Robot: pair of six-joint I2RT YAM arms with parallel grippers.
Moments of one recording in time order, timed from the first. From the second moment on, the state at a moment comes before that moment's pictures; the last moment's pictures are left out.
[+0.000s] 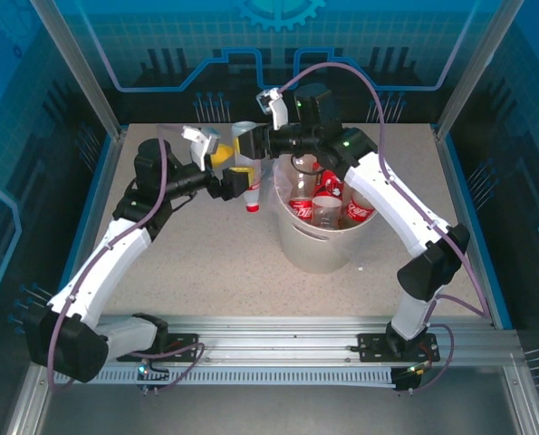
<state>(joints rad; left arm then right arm) -0.26 1.18 1.08 -0.05 0.69 -0.17 0.61 1.77 1.94 -0.55 -0.54 0.34</state>
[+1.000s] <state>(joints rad) -0.54 1.47 1.40 -0.32 0.41 -0.24 -0.05 1.27 1.82 -0.65 -0.48 0.34</state>
